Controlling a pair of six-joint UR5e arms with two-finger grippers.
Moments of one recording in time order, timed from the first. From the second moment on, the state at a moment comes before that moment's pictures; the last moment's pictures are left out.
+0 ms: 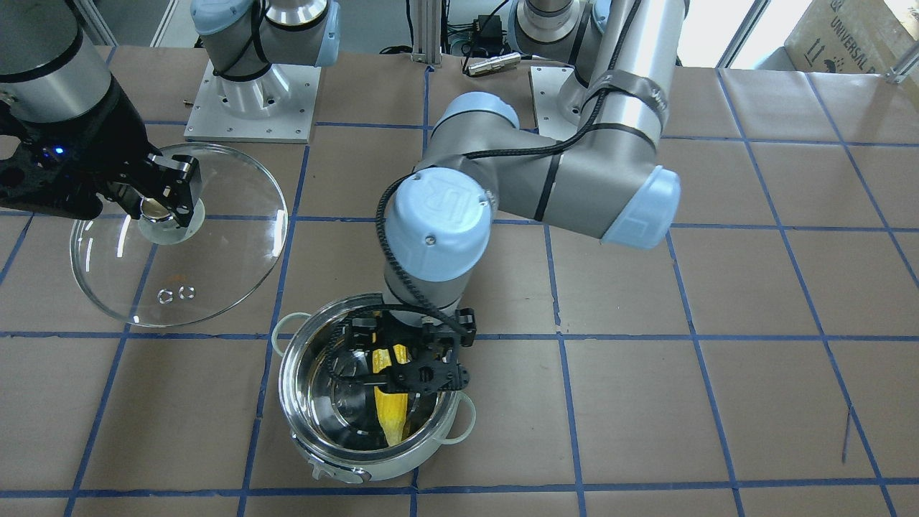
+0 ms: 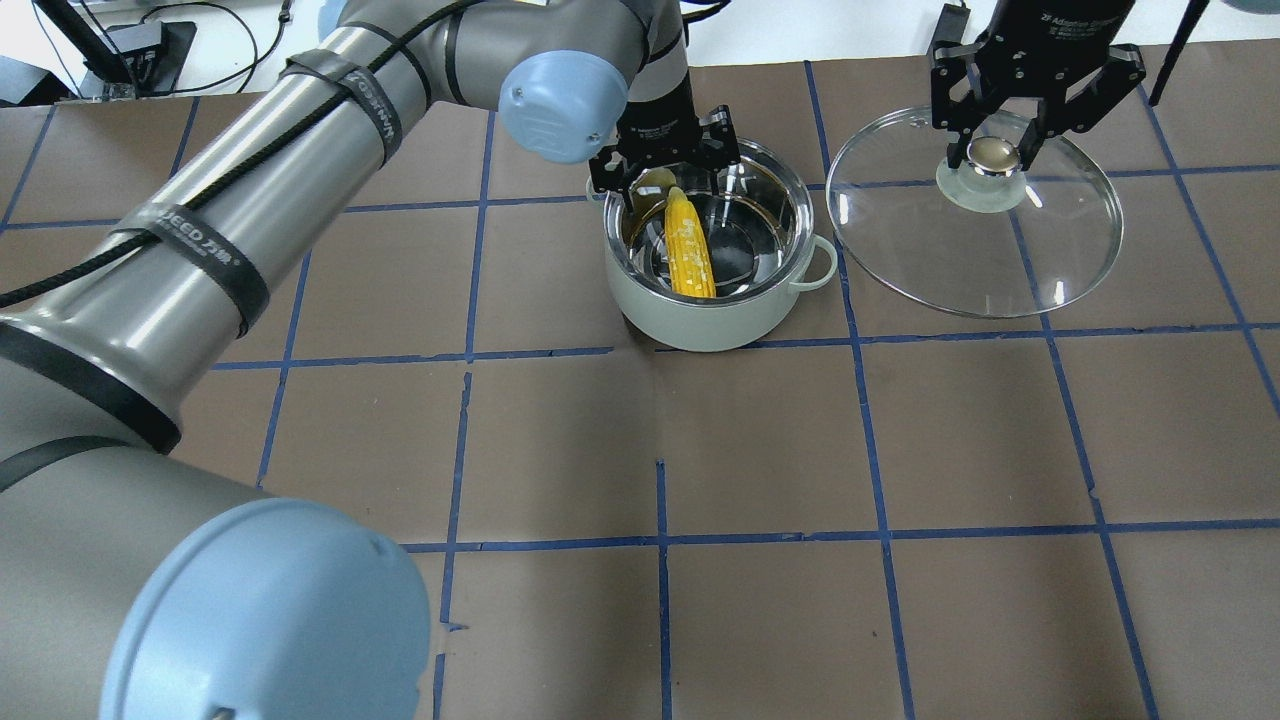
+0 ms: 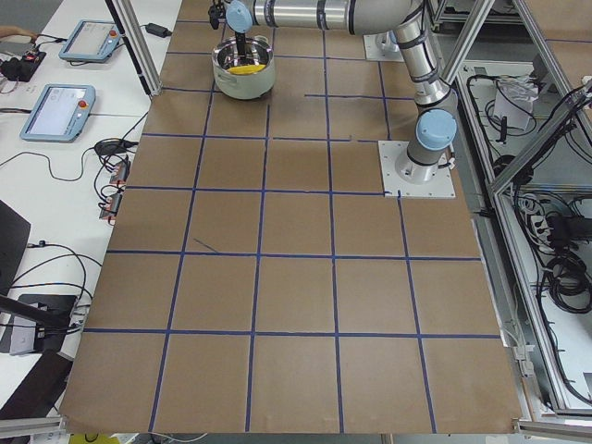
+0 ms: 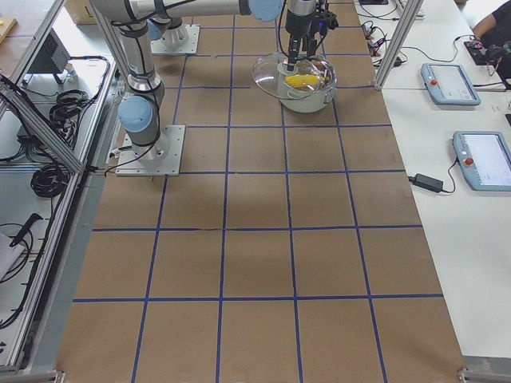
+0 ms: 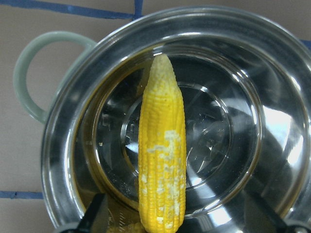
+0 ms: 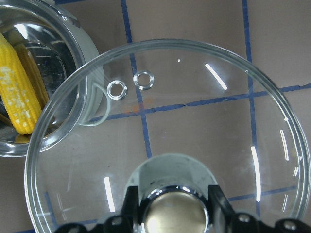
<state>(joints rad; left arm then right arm) -1.87 -2.16 -1.15 -1.38 1.45 -0.38 1.53 -1.43 1.34 -1.46 -1.60 0.10</state>
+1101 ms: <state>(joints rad) -1.57 -1.64 -1.46 -1.64 1.54 0.00 1.81 -1.13 1.19 -1.60 -1.57 0.19</state>
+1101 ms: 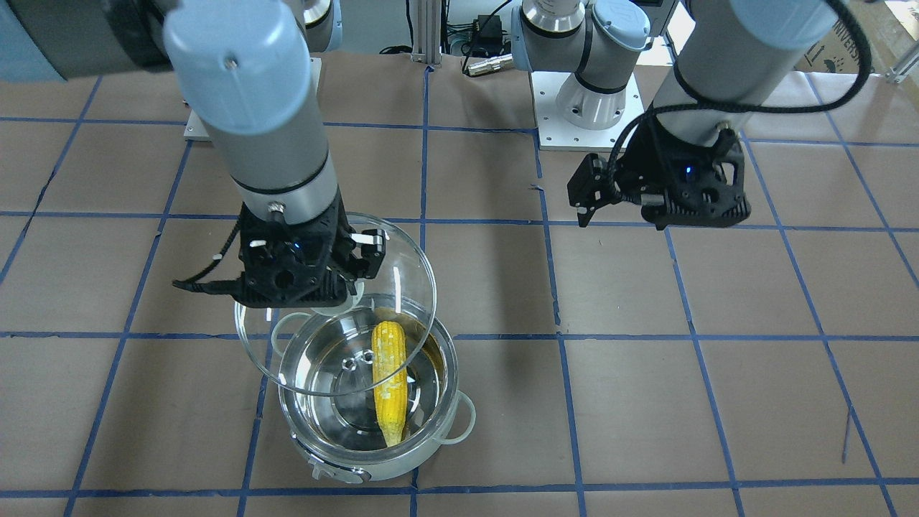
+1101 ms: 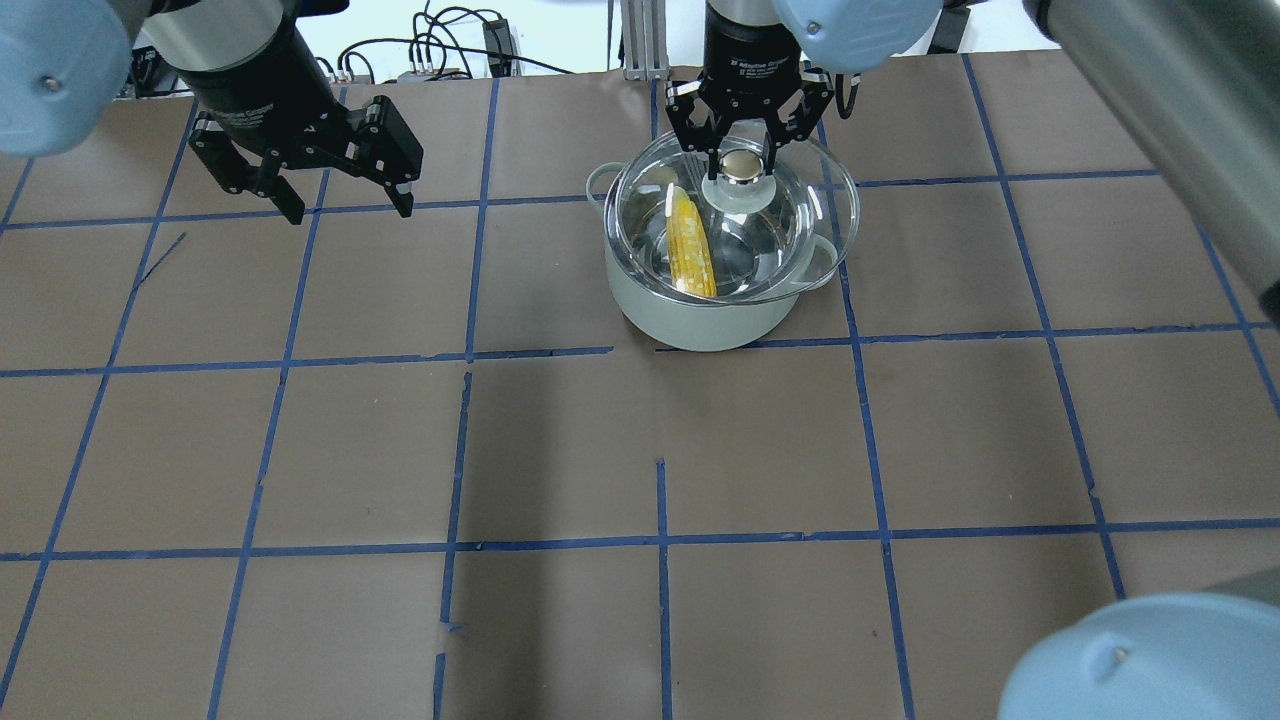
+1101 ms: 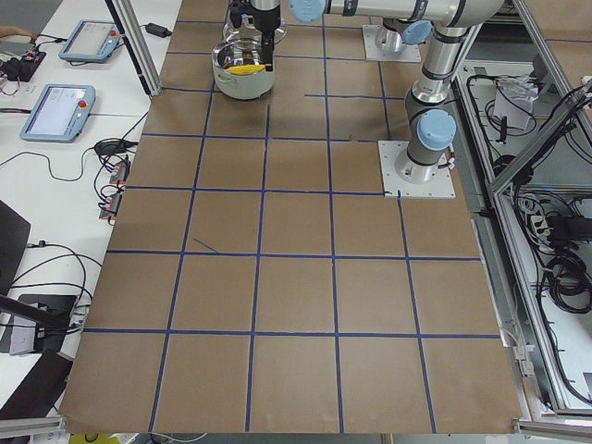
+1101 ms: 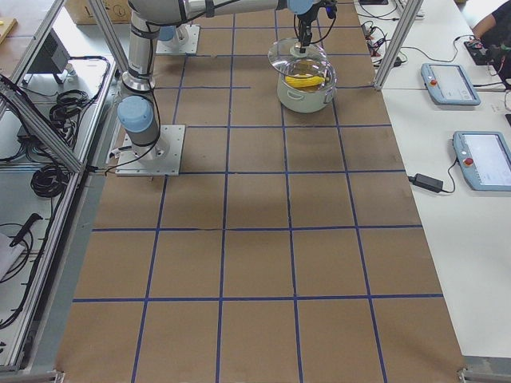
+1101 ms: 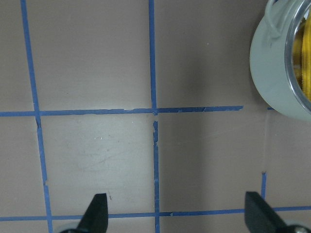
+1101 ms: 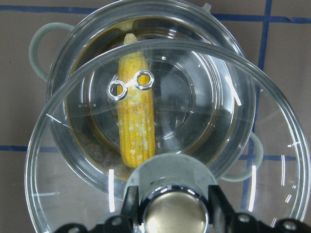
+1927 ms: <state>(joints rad) -1.57 -1.60 -1.46 -1.65 1.58 0.01 1.82 -1.05 1.18 -1.71 -1.56 0.18</state>
